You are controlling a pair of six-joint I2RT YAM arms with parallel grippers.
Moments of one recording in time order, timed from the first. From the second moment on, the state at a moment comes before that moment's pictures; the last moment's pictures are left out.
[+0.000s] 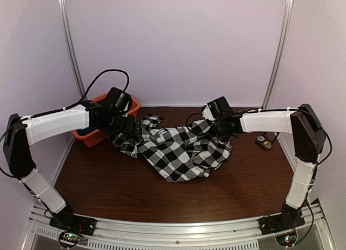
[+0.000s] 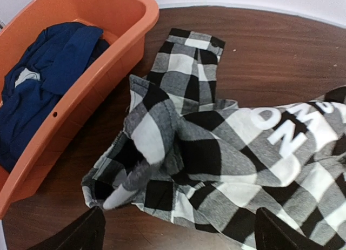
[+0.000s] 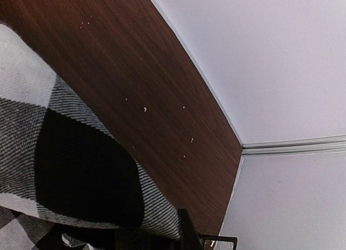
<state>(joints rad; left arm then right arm) -0.62 1.63 1.27 -0.54 -0.30 -0.40 0.61 1.87 1.30 -0.17 0.69 -0.55</state>
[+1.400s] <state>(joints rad) -0.71 1.69 0.85 0.06 0.18 -0.82 0.58 1.85 1.30 -0.21 0.66 -0.52</state>
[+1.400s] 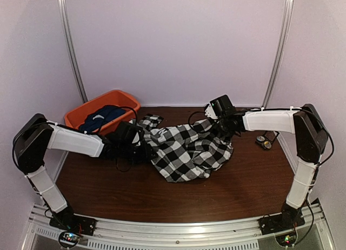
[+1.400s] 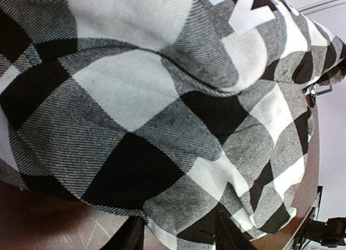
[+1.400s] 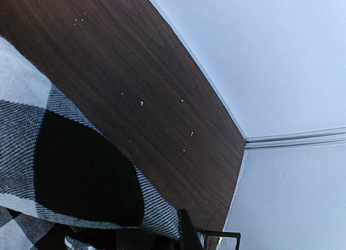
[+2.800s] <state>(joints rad) -0.71 0.73 0.89 -0.55 -0.09 -0.55 0.79 1.42 1.09 -0.39 0.44 -0.75</state>
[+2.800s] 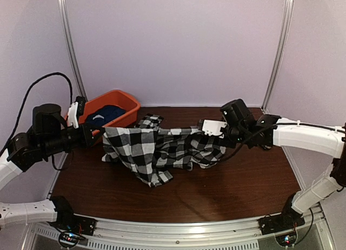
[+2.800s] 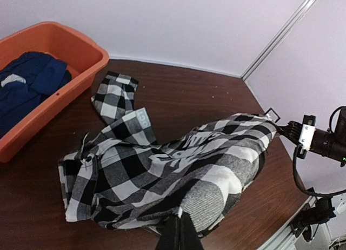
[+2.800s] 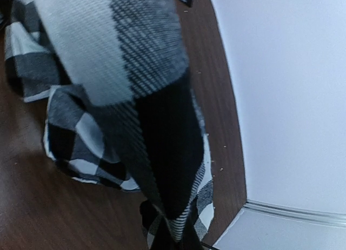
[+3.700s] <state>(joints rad) -0.72 0.84 0.78 -0.81 0.27 -0.53 0.93 1.54 1.06 -0.90 0.21 -0.67</state>
